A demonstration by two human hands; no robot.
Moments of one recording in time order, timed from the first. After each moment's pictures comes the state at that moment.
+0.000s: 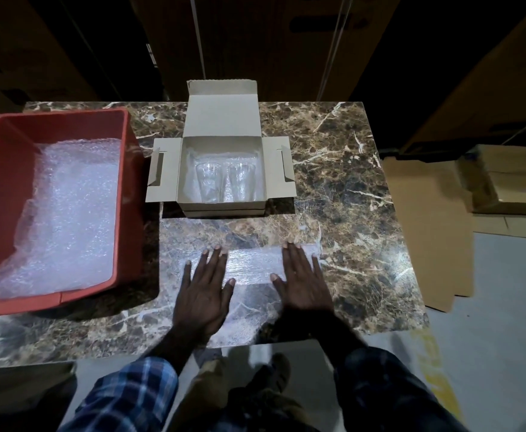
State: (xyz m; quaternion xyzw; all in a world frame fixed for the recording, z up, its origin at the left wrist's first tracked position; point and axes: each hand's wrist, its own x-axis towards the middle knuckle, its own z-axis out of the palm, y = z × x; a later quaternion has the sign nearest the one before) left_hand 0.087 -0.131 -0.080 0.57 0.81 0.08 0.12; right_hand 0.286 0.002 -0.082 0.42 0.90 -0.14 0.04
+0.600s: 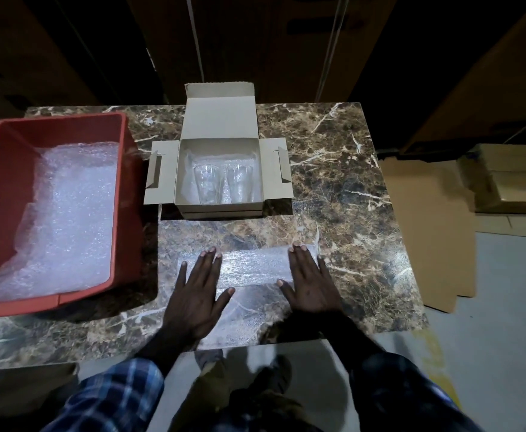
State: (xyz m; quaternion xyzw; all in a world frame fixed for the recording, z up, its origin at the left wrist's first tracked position) left_hand 0.073 -0.139 -0.077 0.61 0.78 0.04 0.12; right_hand 0.306 0.012 -0.075 0.39 0.91 -0.14 0.01
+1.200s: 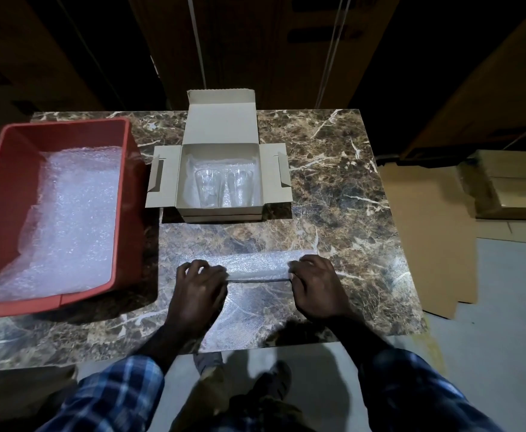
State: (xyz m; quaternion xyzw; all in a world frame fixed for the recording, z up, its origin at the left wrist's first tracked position) left_hand 0.074 -0.122 -0.054 0.64 0.74 0.21 0.01; right_hand 0.312 0.027 -0.058 0.34 0.90 -0.18 -0.20
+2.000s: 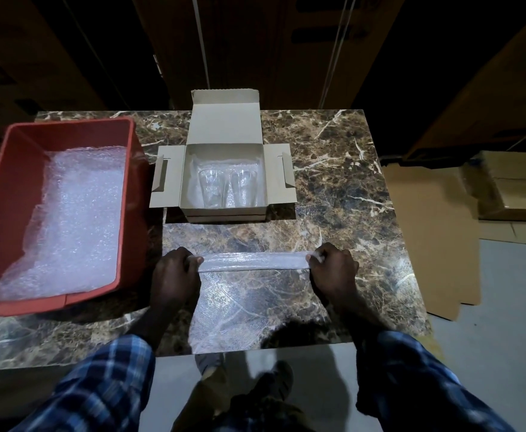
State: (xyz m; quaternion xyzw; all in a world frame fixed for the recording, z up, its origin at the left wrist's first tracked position) left_hand 0.030 -0.106 -0.051 0.37 0.88 0.27 0.12; right_hand 0.295 0.058 -0.041 0.62 0.73 -0.27 -0.12
